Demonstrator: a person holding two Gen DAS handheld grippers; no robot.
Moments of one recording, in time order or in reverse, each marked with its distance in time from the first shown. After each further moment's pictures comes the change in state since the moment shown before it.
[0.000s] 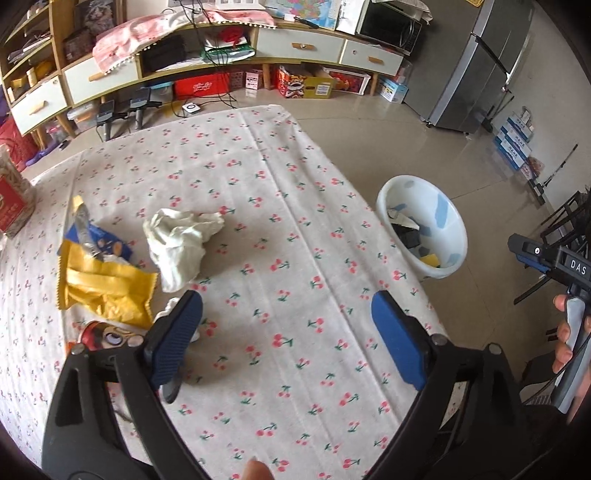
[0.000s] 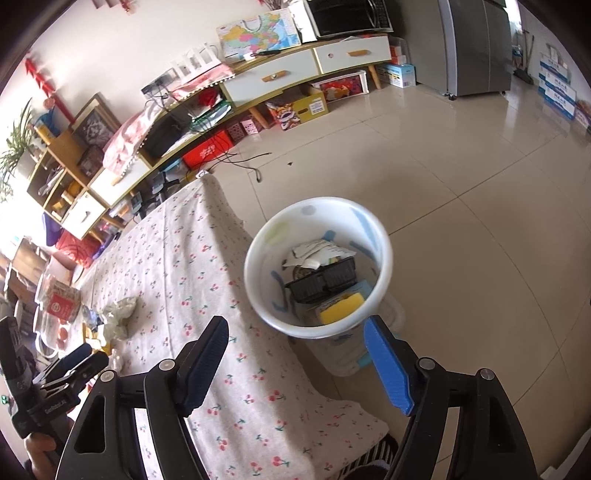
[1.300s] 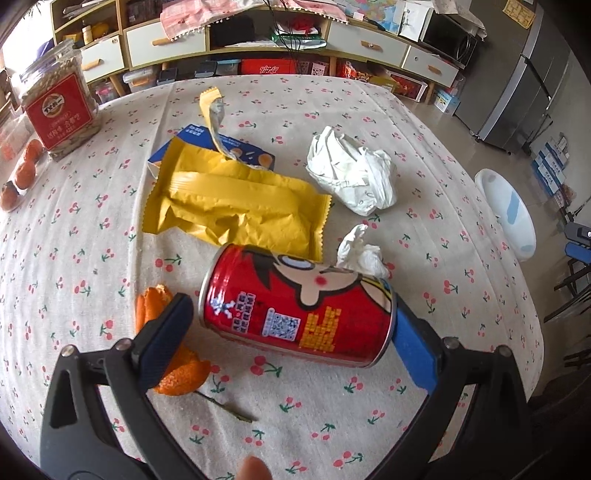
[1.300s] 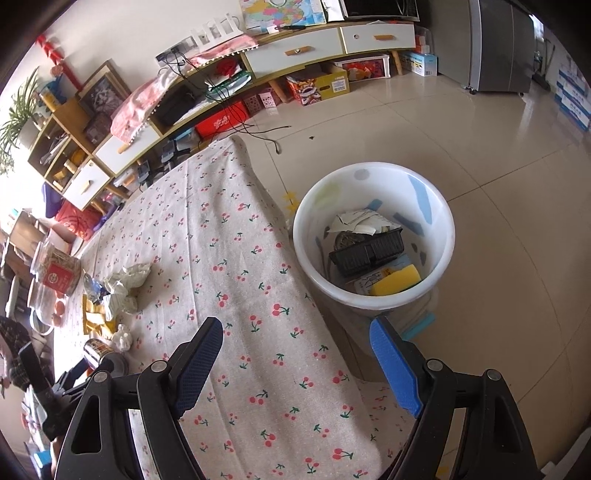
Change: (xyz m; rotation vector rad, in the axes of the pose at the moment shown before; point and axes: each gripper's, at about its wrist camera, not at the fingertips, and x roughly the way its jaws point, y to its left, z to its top) left arm 0.025 0.121 -0.065 -0.119 -0.007 0.095; right arm 0.028 0.064 -0.023 -0.051 0.080 -0.013
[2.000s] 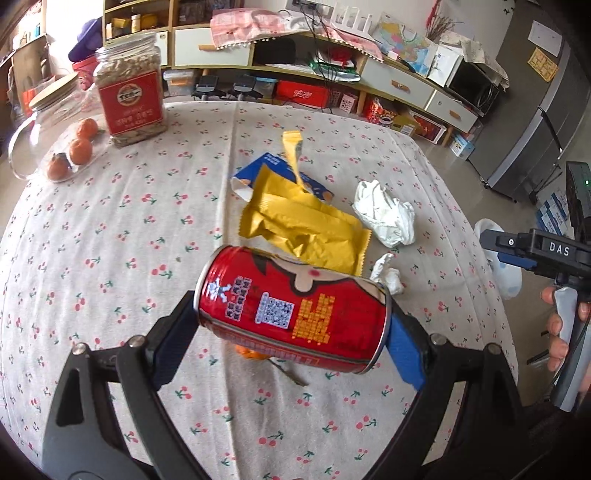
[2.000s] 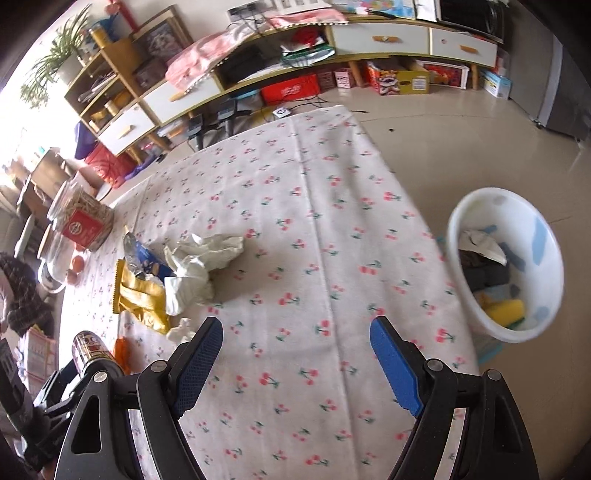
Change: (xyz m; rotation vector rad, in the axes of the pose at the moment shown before) left arm -0.058 0.051 -0.007 -0.161 -0.080 0.014; right arm 0.061 0.153 0.004 -0.214 0.082 0.078
